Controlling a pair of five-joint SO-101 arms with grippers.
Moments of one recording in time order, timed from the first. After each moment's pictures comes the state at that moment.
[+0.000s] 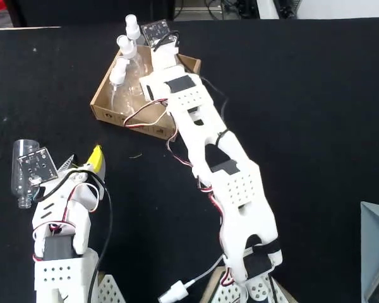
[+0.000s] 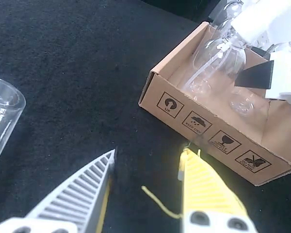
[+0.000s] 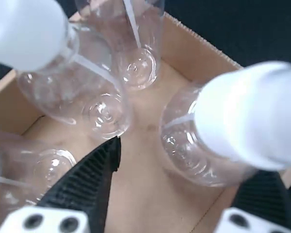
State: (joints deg) left arm -10.0 -99.5 96.4 36.5 15.7; right arm -23.5 47.1 -34.4 44.1 -2.7
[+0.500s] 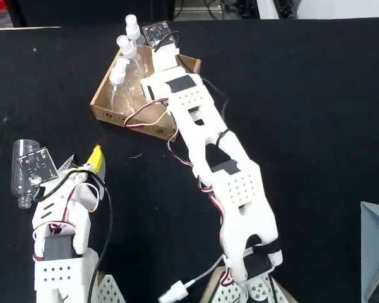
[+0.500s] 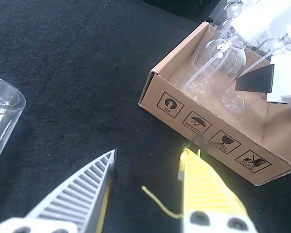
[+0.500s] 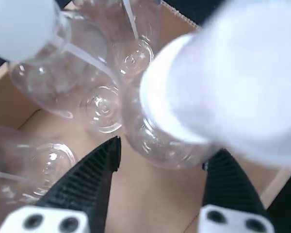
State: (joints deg) left arm -10.0 -99.5 96.4 36.5 15.7; right arm -23.4 47.1 -34.4 45.8 -2.8
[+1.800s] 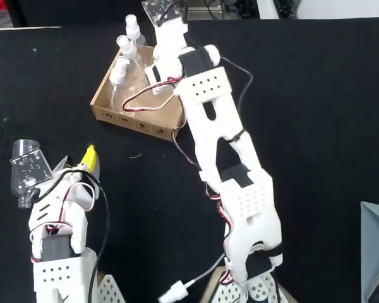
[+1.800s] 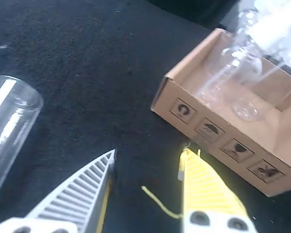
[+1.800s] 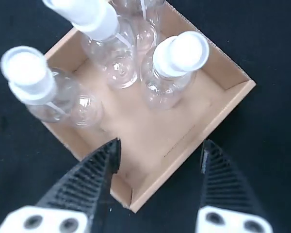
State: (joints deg) left arm -13.0 -99.5 96.4 36.5 15.7; right arm -23.4 36.2 -55.9 85.8 0.1
